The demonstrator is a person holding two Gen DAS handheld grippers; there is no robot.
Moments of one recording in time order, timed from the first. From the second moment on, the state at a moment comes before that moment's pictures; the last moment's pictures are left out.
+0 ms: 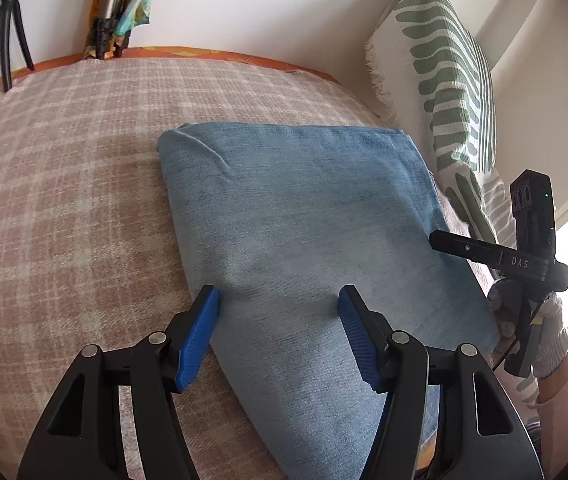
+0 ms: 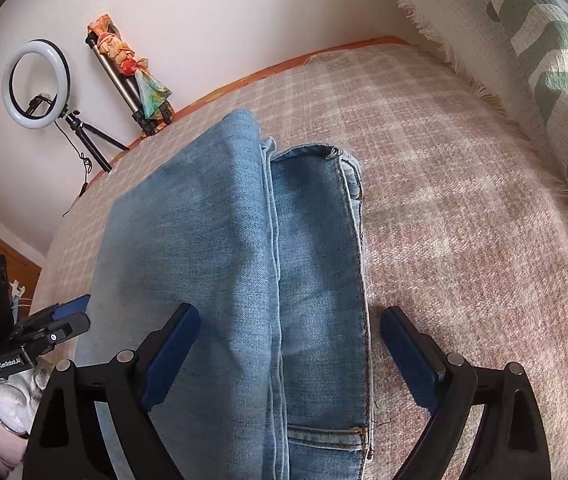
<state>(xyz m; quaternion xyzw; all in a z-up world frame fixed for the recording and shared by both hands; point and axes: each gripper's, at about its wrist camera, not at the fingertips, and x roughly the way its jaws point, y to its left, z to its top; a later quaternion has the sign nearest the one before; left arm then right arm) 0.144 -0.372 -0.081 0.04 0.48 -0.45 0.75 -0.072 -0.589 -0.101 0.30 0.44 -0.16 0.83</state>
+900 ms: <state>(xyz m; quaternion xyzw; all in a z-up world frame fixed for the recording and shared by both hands) 0.155 -0.371 -0.089 -0.01 0.48 -0.42 0.77 -0.064 -0.584 -0.106 0.32 0.41 -0.14 0.84</state>
